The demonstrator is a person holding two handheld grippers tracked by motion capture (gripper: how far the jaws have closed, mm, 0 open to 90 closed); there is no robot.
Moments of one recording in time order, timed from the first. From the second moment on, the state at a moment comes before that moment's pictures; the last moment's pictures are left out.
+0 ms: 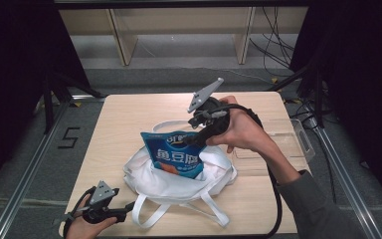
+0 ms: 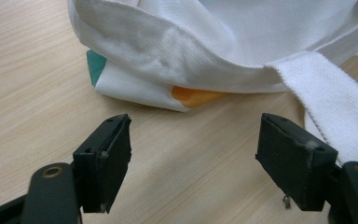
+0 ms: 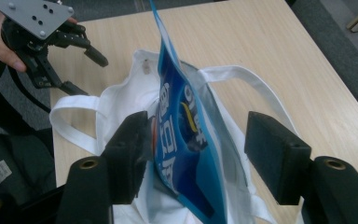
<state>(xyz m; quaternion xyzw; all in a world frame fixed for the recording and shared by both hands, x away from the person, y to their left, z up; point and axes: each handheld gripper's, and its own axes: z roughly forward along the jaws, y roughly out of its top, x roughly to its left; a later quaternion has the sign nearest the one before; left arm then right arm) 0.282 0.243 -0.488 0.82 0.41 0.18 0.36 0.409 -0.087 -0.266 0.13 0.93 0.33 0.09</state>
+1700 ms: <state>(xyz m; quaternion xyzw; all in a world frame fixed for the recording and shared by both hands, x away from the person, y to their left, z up) 0.283 0.243 -0.496 0.82 0.42 0.17 0.36 0.443 -0.042 -0.285 0.05 0.97 0.21 0.06</state>
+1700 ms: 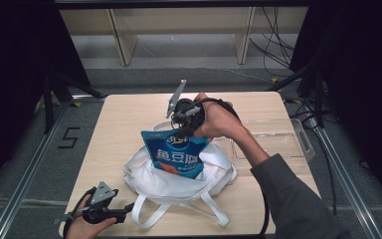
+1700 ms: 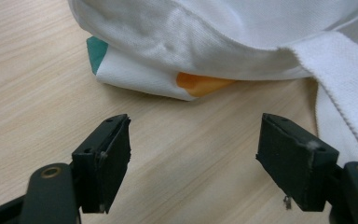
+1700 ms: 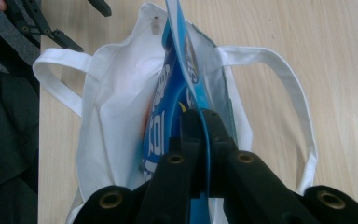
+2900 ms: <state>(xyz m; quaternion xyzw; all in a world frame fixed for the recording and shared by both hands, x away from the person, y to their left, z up) 0.285 0.245 -0.500 0.81 0.42 0.17 0.36 0.420 -0.045 -0.191 0.03 0.96 0.24 0.13</state>
